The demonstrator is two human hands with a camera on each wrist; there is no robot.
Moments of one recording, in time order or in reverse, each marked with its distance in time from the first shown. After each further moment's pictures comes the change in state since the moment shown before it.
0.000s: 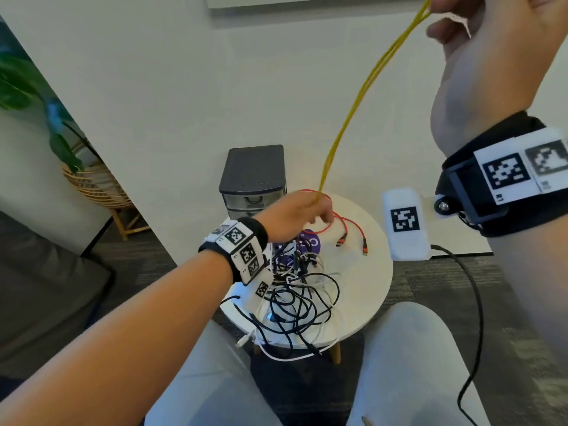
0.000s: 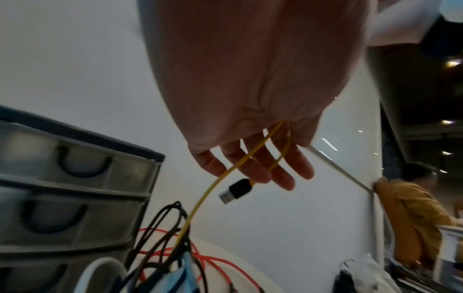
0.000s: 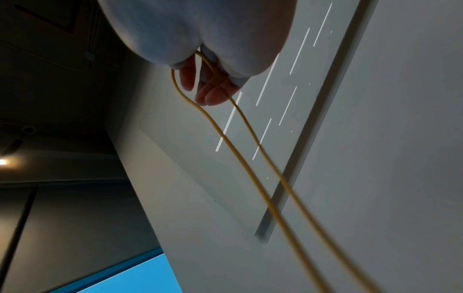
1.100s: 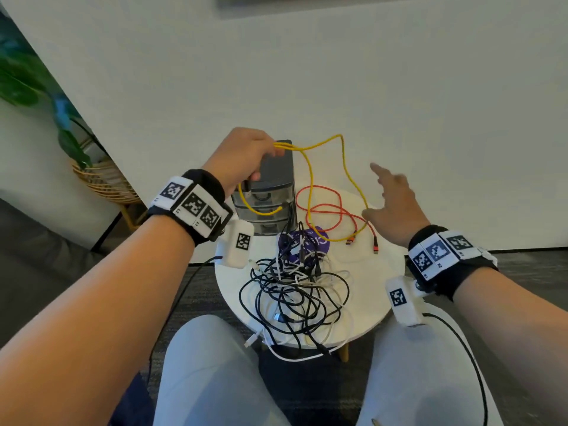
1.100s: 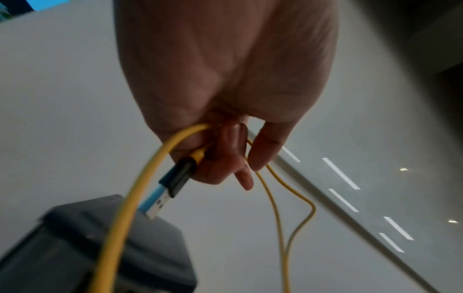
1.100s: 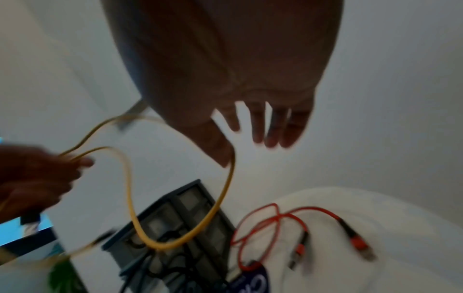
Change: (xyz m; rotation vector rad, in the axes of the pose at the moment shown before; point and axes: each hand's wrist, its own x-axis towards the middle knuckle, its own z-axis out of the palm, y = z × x) left_hand -0.005 -0.009 -0.096 -0.332 0.467 -0.220; right_hand -0.118 0.117 -0.093 -1.101 -0.665 0.724
